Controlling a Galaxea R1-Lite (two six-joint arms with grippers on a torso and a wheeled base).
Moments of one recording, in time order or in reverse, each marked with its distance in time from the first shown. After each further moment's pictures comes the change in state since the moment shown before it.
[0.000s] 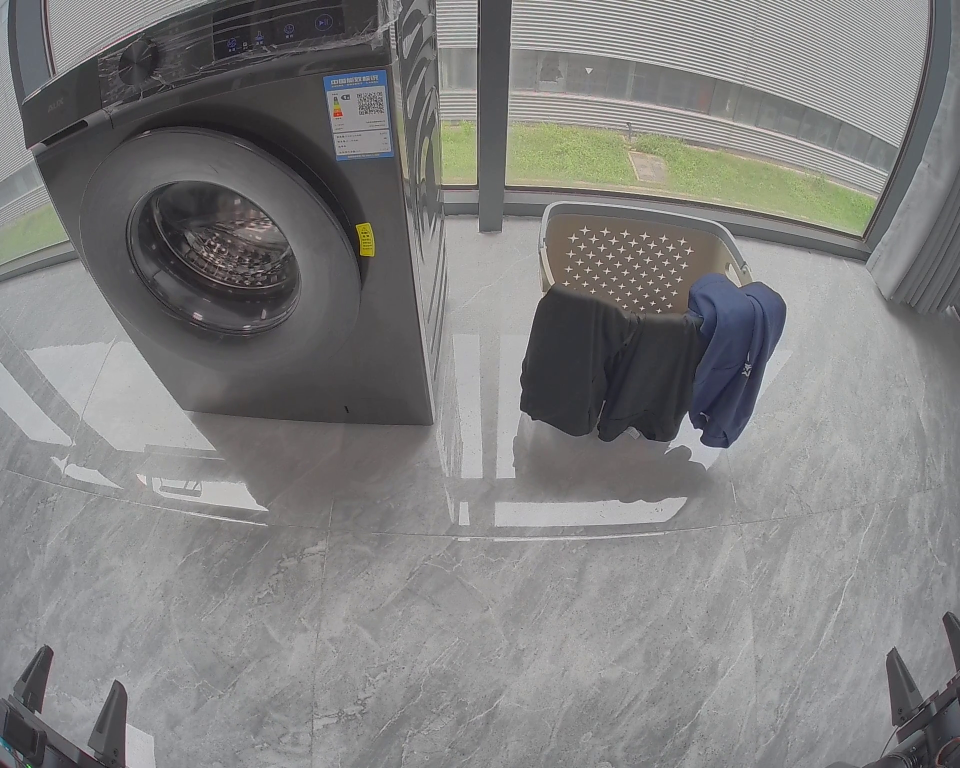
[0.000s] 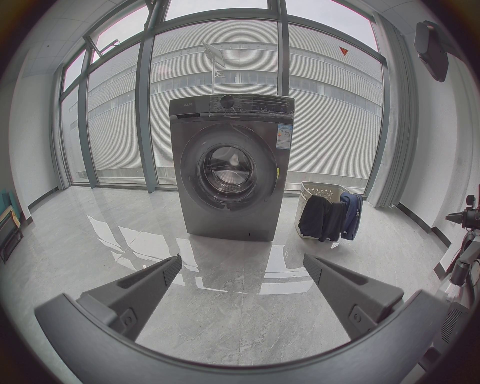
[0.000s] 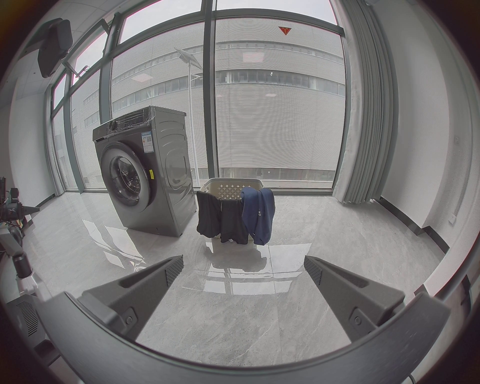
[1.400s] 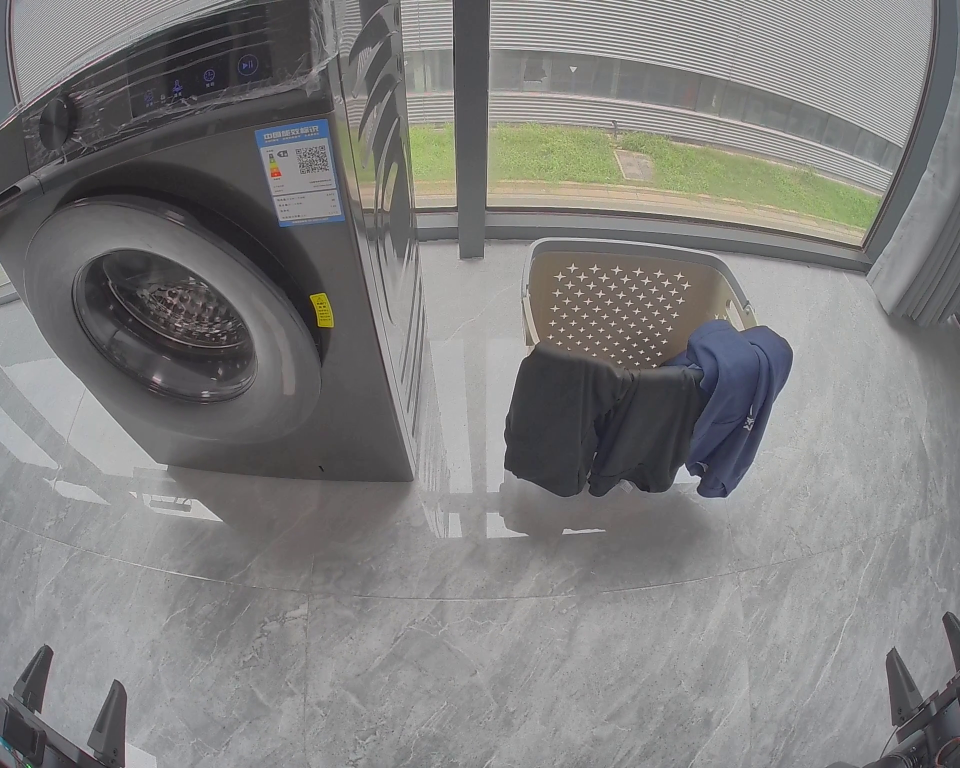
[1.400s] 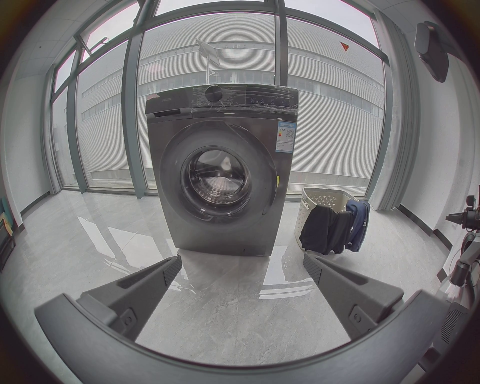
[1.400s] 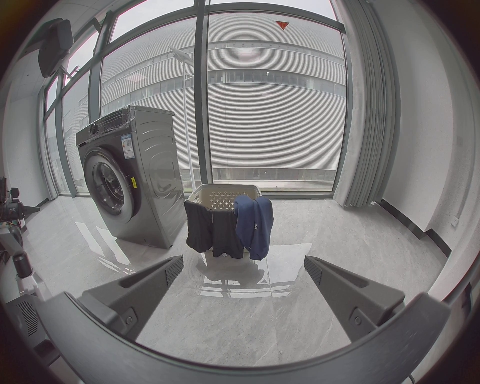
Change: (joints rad) left arm 0.000 0.000 0.000 0.000 0.000 -0.002; right arm 0.000 0.000 0.000 0.000 -0.001 0.000
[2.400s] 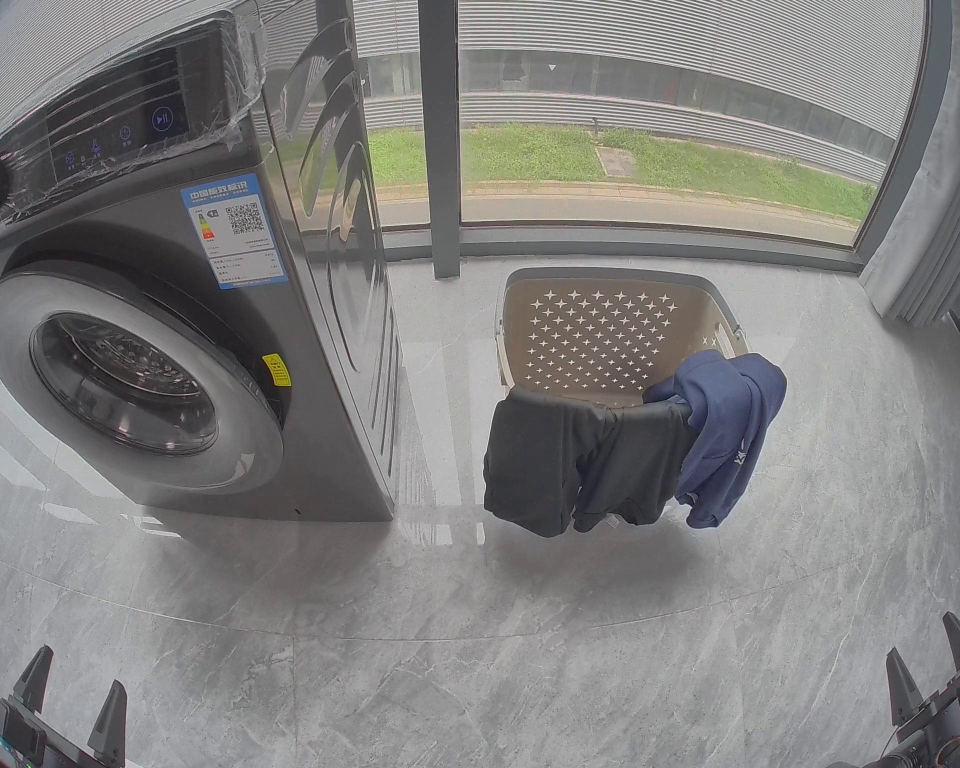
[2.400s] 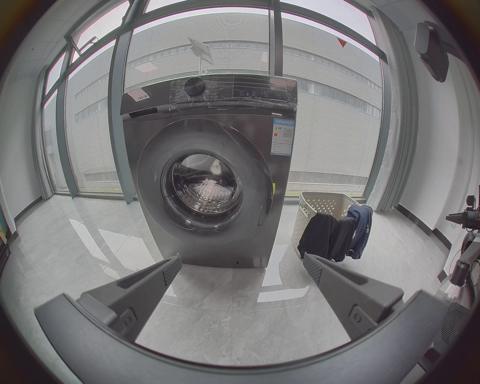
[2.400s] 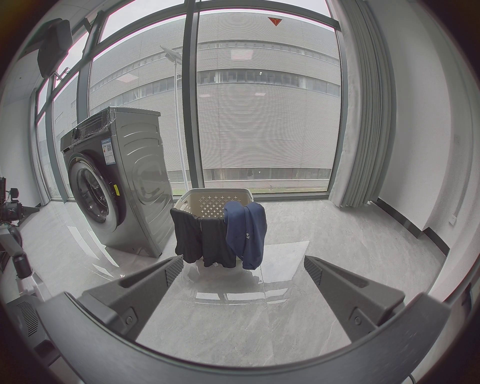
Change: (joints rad) left arm 0.000 0.000 0.000 0.000 0.000 0.000; right arm 0.000 0.000 0.000 0.000 -0.001 0.001
